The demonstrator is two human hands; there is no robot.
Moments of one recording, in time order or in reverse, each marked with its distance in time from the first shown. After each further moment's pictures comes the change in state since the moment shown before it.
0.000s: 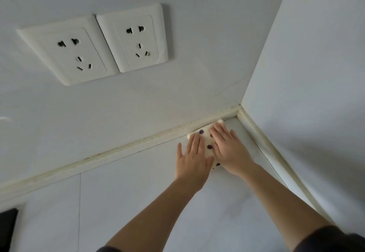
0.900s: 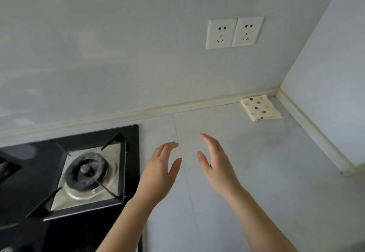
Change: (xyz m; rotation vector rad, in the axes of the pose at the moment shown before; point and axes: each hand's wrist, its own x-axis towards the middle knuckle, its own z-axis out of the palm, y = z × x) left_hand -0.398 -0.160 -0.128 -0.483 0.335 -0.134; right_hand -0.216 -0.366 -0.025 0.603 0.147 -0.008
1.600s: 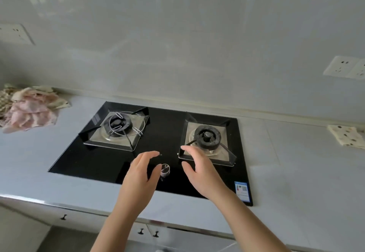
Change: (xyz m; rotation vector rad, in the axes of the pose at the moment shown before) left_hand -0.321 -0.177 -0.267 -0.064 0.405 -0.340; right_hand -0.152 -0.300 0.257 0.003 -0.401 -0.268
